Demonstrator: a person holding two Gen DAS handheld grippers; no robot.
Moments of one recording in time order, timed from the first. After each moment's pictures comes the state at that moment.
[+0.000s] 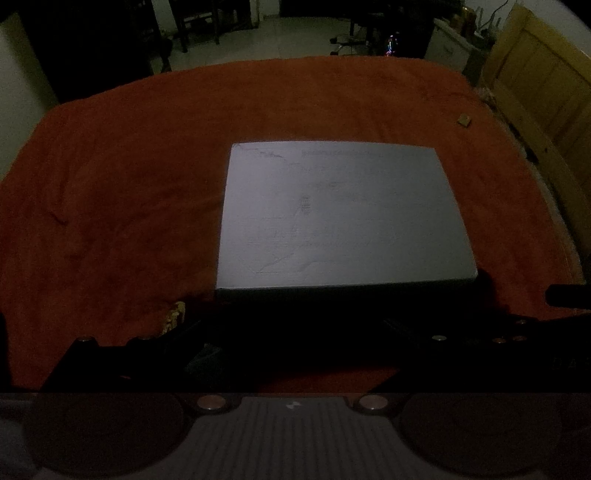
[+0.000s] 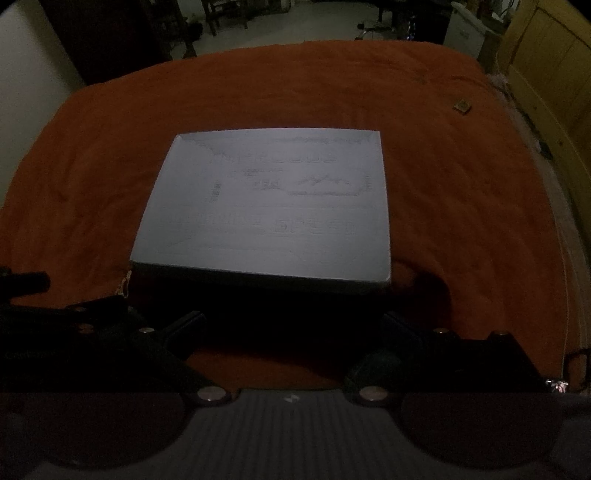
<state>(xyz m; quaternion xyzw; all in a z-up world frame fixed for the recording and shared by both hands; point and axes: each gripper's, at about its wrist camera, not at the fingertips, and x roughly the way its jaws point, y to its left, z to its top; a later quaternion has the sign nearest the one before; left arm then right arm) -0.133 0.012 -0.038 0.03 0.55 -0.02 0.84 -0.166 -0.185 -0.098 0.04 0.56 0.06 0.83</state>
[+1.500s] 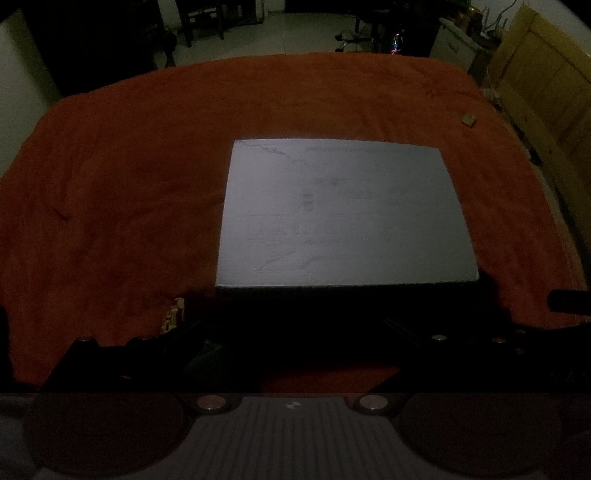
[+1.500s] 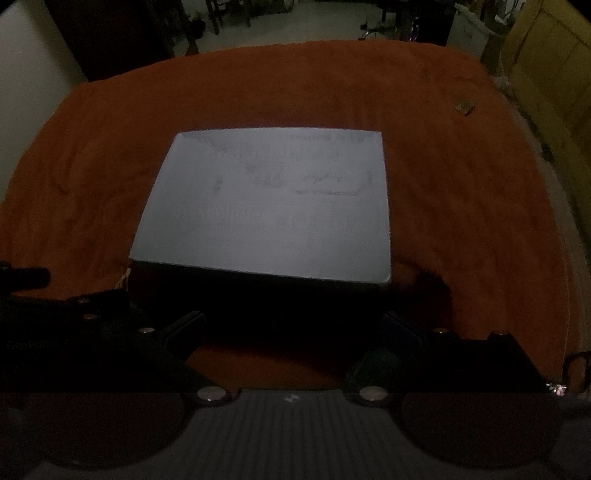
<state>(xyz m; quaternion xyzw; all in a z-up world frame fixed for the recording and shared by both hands) -0.126 0.021 -0.043 0.02 0.55 -0.02 0.83 -0.169 -0.185 -0.099 0.03 0.55 0.06 0.83</state>
